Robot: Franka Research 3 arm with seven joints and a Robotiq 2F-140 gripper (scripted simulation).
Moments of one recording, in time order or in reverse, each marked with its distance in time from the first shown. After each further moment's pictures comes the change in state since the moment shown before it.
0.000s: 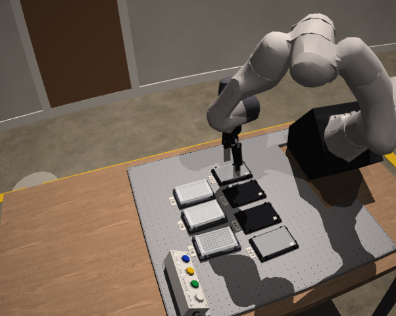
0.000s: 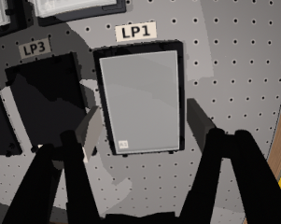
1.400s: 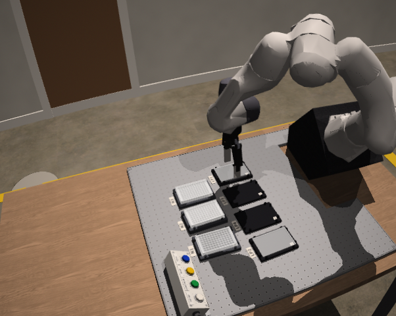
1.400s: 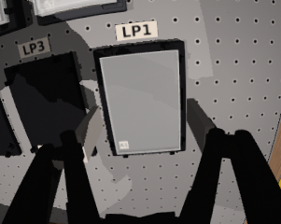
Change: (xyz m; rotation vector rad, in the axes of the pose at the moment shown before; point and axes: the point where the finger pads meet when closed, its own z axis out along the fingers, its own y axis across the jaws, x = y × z) arm -0.001 -0.001 0.003 0.002 -0.001 0.000
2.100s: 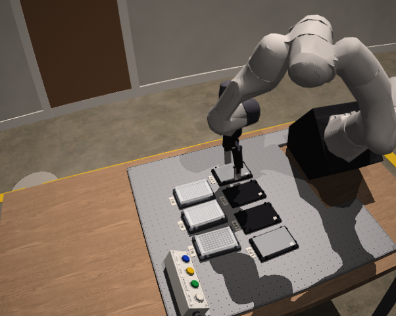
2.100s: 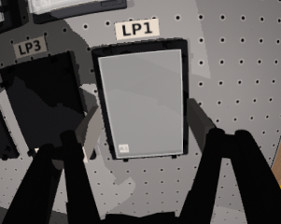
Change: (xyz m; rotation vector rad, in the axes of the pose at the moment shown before) arm -0.001 -0.001 0.010 0.003 -0.002 0.001
